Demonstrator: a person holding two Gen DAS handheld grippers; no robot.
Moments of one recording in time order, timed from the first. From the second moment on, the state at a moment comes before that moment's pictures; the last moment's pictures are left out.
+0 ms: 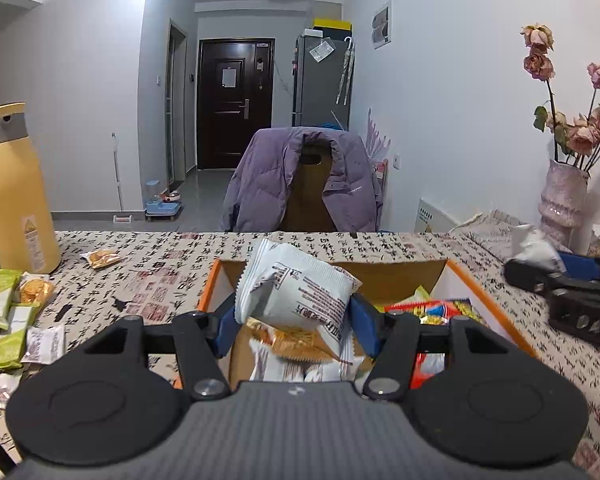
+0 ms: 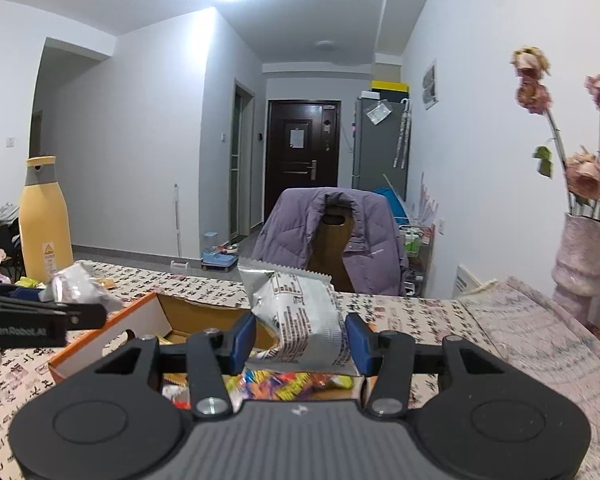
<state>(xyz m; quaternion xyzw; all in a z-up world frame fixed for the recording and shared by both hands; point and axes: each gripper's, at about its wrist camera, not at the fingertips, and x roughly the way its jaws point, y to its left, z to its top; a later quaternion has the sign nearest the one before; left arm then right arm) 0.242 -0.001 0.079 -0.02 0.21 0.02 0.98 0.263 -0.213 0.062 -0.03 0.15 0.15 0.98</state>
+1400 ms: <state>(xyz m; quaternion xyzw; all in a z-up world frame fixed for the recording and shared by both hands) 0.294 0.014 0.048 -0.07 0.20 0.05 0.98 0.326 -0.211 0.023 0.03 0.20 0.13 0.97</state>
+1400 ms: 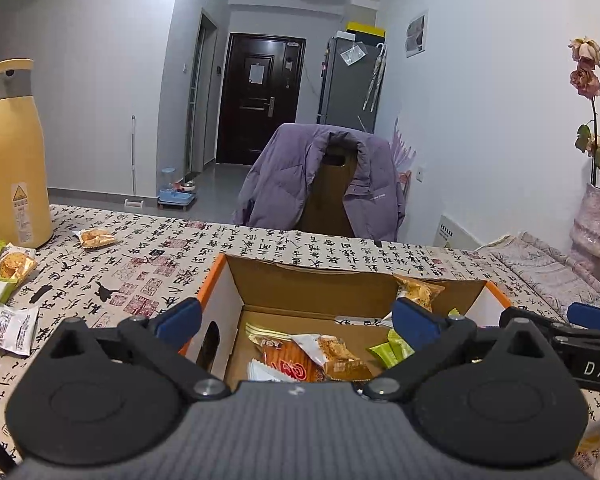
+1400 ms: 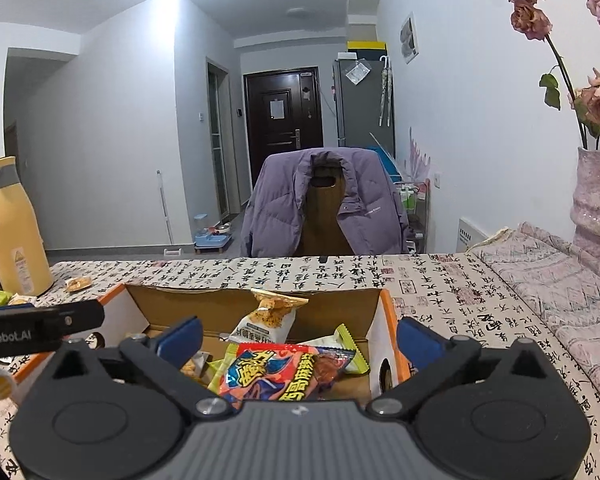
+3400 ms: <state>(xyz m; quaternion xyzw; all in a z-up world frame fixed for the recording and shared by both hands) 0.159 -0.005 -0.009 -0.03 0.32 0.04 0.95 0.177 -0.257 -0.033 0.00 0.29 0.15 0.95</state>
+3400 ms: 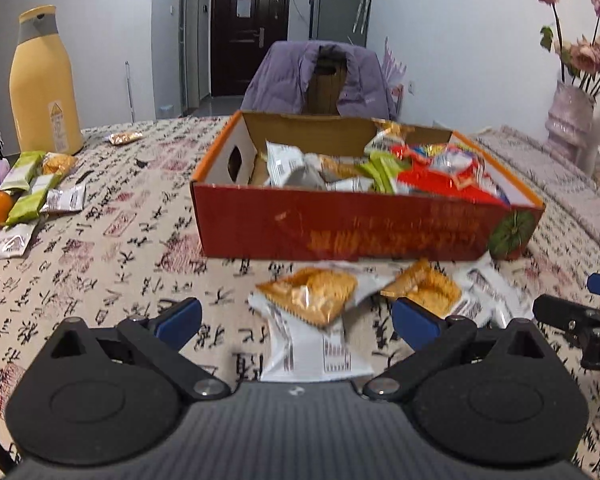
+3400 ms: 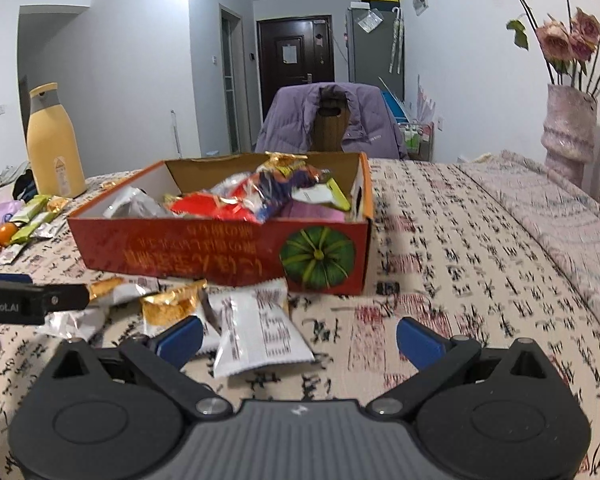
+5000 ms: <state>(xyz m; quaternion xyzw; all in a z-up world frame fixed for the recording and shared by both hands) 0.133 0.002 0.005 -0.04 0.25 0.03 0.97 0.179 -0.251 -0.047 -0.01 0.29 0.13 0.95</state>
